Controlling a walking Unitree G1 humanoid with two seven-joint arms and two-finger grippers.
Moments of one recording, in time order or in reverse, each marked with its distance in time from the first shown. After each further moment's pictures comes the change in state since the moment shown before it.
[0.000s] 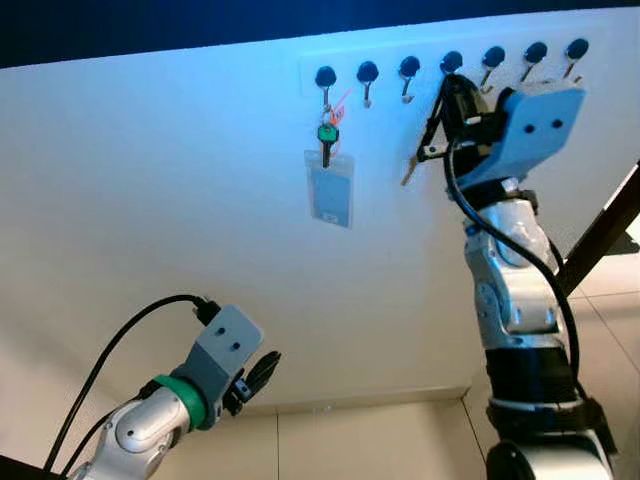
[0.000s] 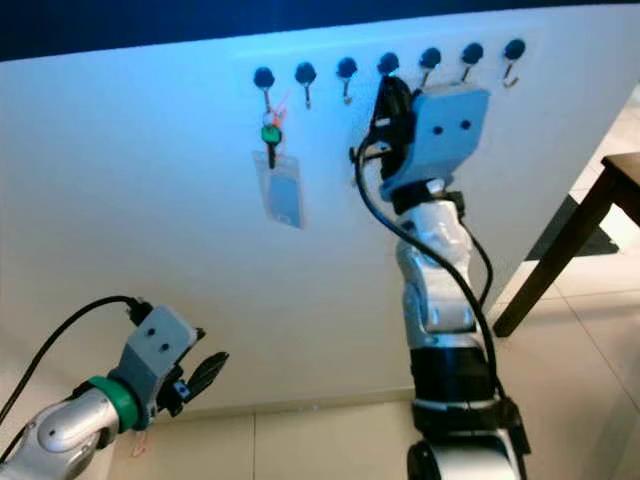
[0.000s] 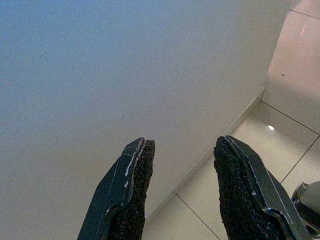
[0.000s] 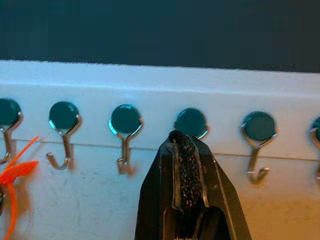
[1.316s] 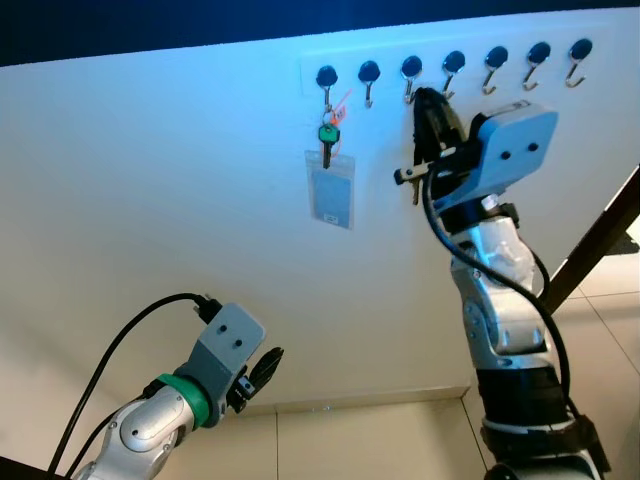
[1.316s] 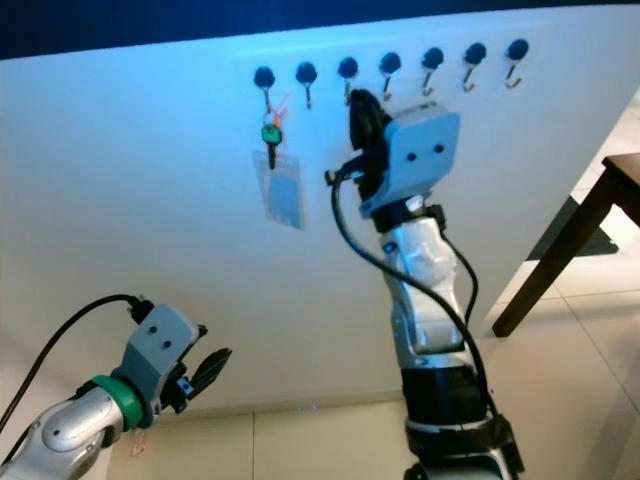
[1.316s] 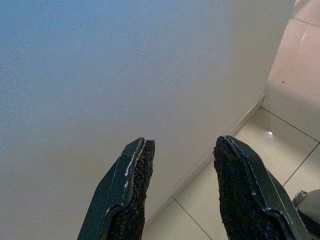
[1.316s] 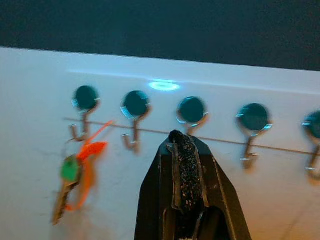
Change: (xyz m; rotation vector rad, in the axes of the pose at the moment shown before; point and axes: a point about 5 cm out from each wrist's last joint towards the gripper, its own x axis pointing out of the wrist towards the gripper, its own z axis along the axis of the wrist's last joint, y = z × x) left arm 0.003 -0.002 0.003 -0.017 -0.017 0.009; right arm -0.017 0.026 0.000 0.003 -0.031 0.145
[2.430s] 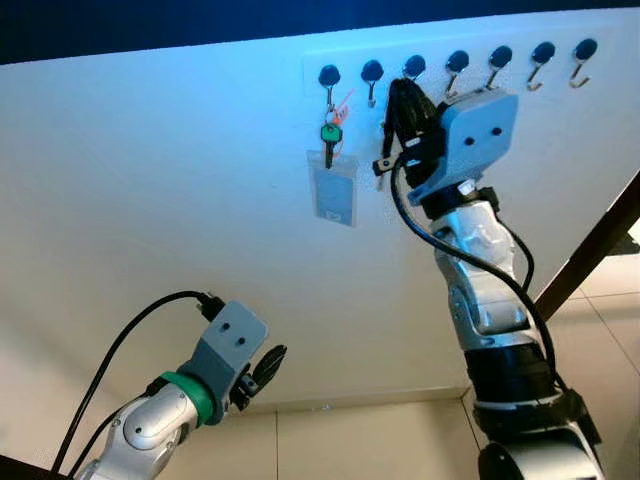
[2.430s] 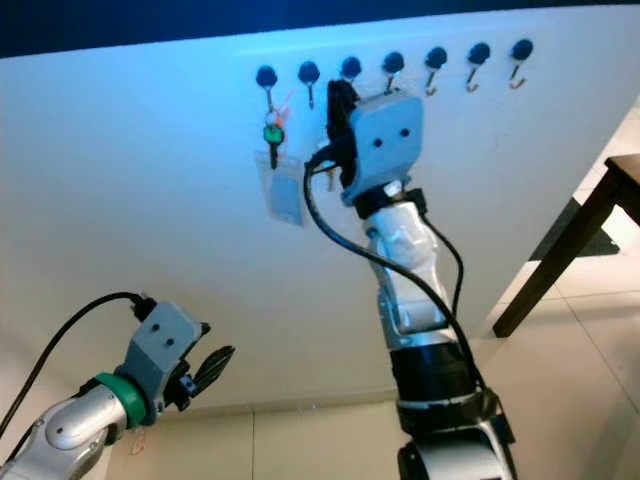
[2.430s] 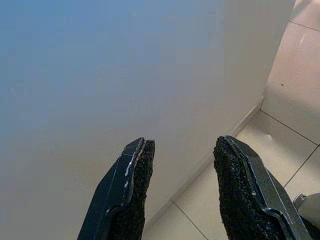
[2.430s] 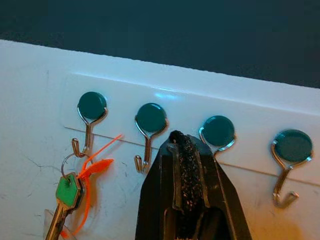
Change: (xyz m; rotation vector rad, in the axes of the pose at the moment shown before) left arm 0.002 -0.001 0.003 0.000 -0.011 -0.003; right arm 0.024 0.006 -0.001 -0.066 0.003 0.010
